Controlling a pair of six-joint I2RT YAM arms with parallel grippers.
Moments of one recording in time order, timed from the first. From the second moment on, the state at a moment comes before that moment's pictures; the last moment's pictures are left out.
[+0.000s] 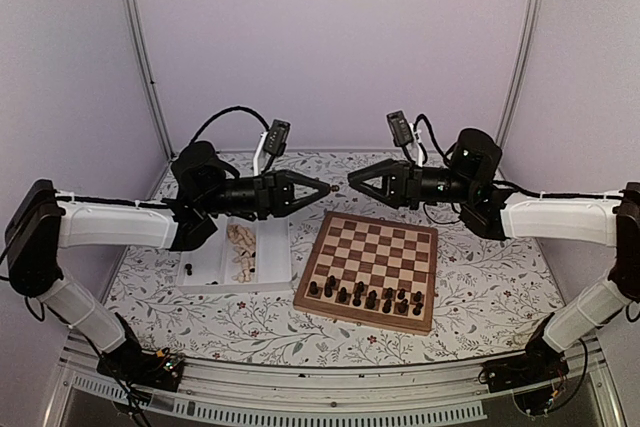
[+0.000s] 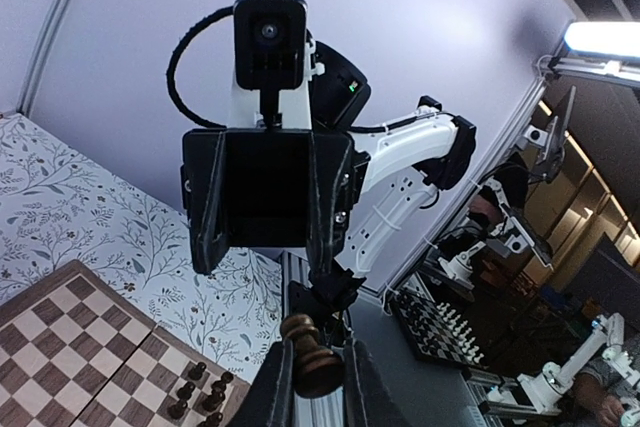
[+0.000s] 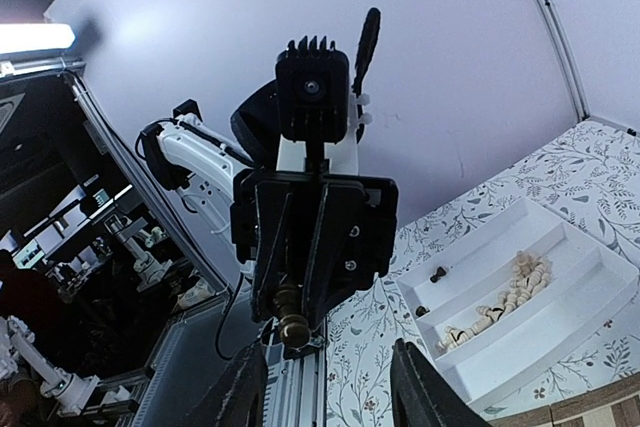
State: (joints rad) left arm -0.77 1.51 0.85 0.88 0.81 -0.72; right arm 0.70 1.47 0.90 0.70 -0.85 0.61
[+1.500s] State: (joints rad) left arm -0.77 1.58 0.92 0.66 0.69 -0.63; right arm 0.74 1.54 0.96 0.51 -0.78 0.57
